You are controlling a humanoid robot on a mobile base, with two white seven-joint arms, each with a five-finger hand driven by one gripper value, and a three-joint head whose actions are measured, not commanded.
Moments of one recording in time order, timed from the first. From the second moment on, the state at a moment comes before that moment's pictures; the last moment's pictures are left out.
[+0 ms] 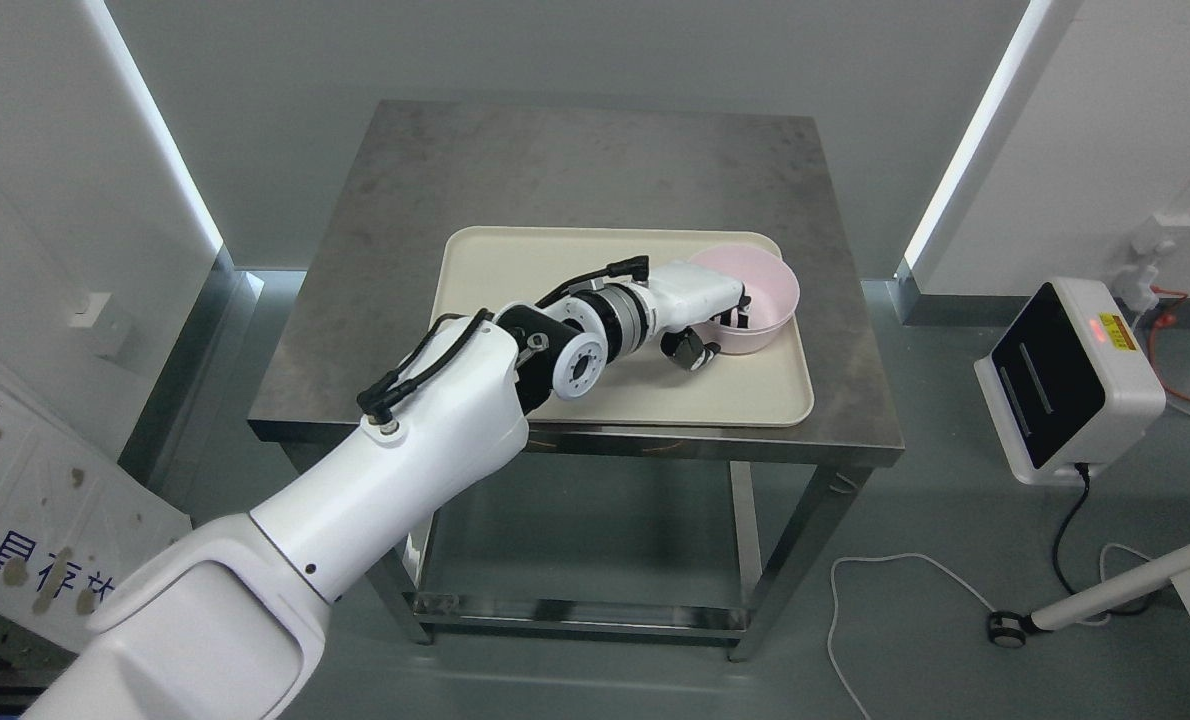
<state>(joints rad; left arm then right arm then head) -1.14 0.00 -0.93 -0.97 -0.57 0.06 -0.41 0.00 0.00 0.00 0.00 0.00 0.04 0.01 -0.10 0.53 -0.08</state>
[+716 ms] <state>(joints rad) -1.05 0.00 -0.69 -1.10 -0.56 -0.15 -0.63 0.00 0.00 0.00 0.00 0.00 0.04 0.01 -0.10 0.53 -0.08</state>
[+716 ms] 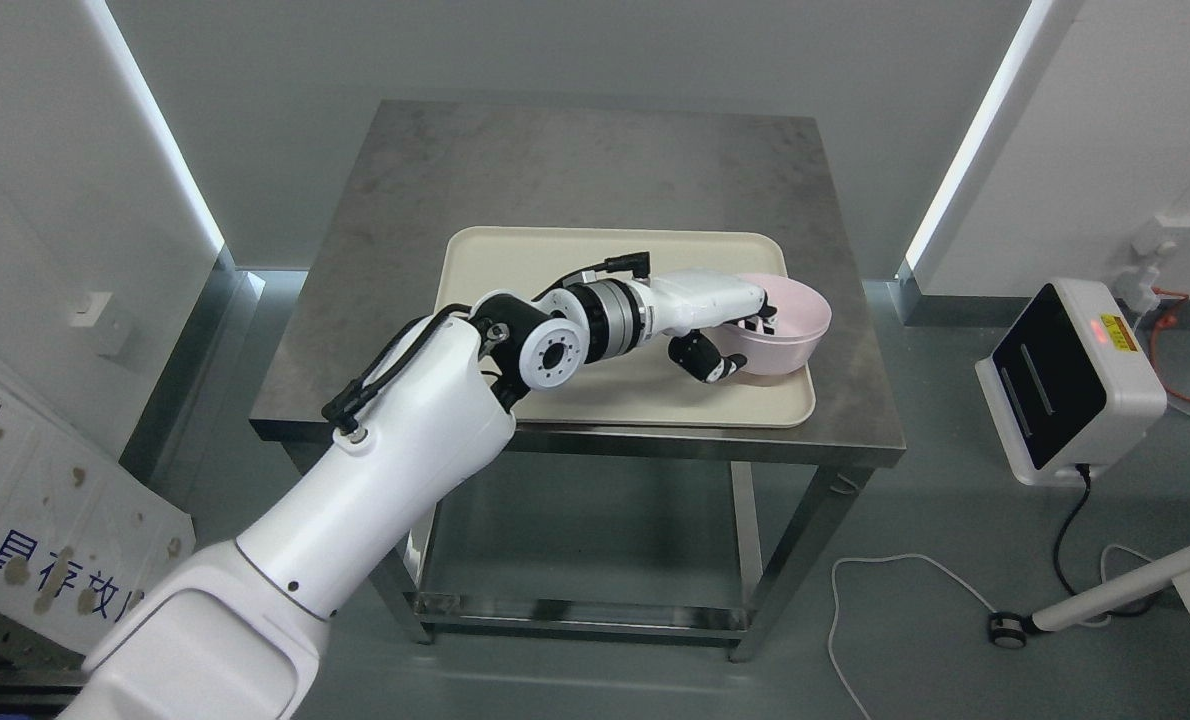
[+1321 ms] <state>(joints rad) -0.83 0.00 -0.26 -1.34 -0.46 -0.63 -0.80 0.00 0.00 0.00 0.00 0.00 0.04 0.01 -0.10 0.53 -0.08</state>
